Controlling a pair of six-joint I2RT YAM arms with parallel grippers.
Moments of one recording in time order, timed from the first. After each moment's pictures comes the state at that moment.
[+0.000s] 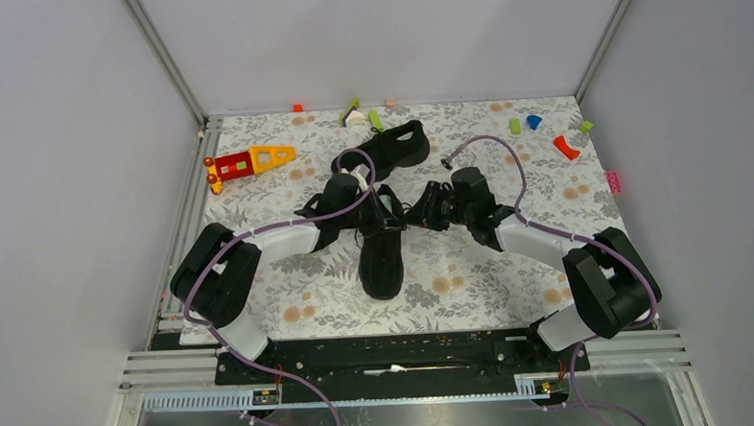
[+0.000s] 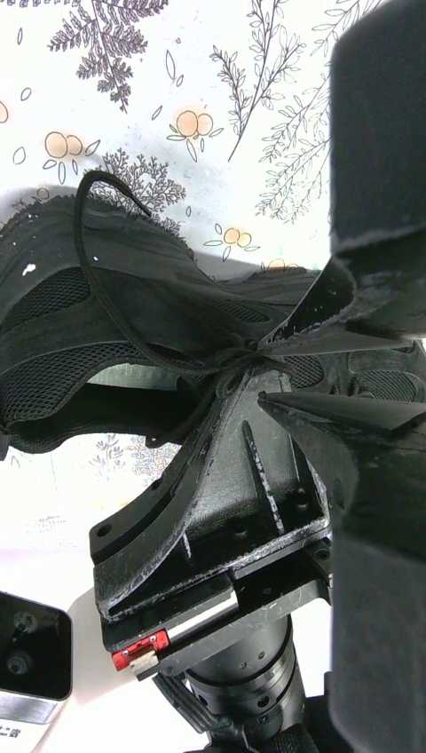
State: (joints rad) left arm -0.61 1.66 0.87 0.18 0.37 -0.96; right arm 0.51 1.49 0.75 0.17 -0.36 0.83
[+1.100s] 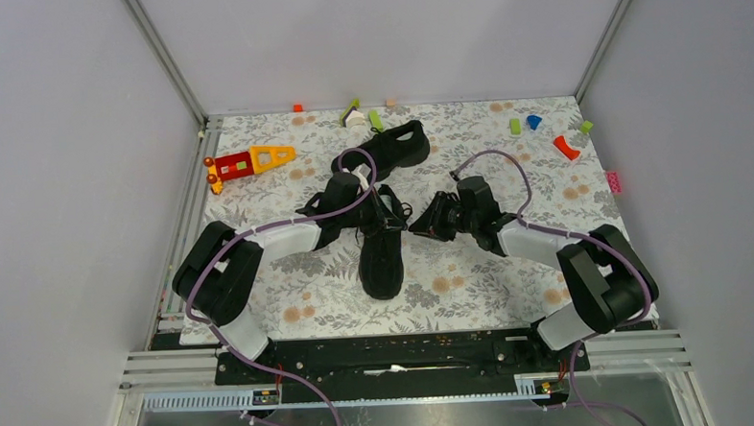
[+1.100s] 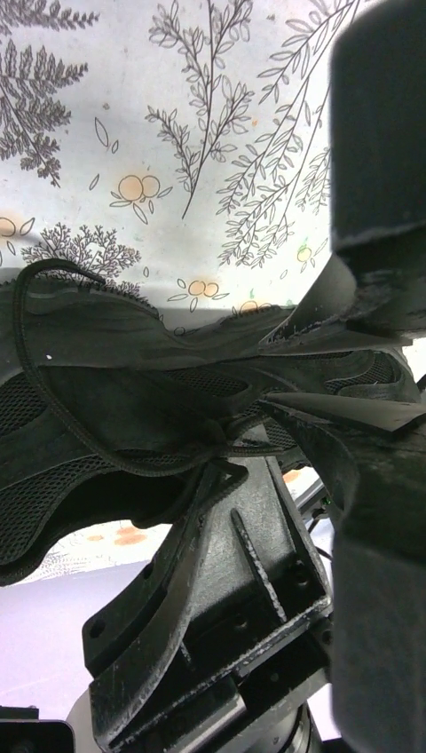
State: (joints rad) left arm -0.61 1.67 0.89 0.17 0.39 -0.97; right arm 0.47 1.50 0.66 0.20 -0.37 0.91
